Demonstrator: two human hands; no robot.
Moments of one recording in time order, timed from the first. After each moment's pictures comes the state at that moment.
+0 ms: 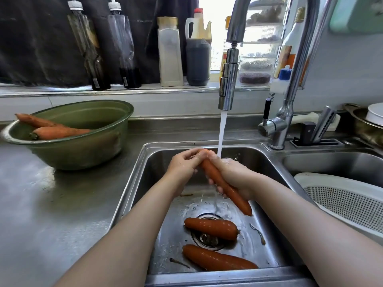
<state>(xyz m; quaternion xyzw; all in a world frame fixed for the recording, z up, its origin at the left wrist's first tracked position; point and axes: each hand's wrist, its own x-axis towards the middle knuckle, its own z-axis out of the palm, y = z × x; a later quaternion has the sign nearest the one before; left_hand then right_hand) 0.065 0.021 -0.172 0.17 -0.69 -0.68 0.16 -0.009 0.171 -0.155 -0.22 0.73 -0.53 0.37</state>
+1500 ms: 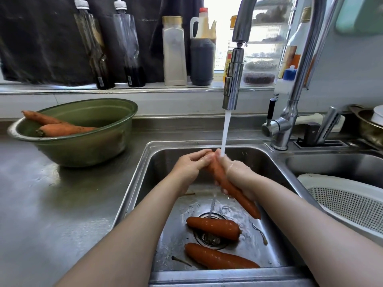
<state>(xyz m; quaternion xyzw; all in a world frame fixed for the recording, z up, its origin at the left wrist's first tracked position) 0.071 0.025 -0.170 0.16 -0.73 -0.66 0.12 -0.007 0.170 -0.157 -0.18 0.78 -0.51 0.30</state>
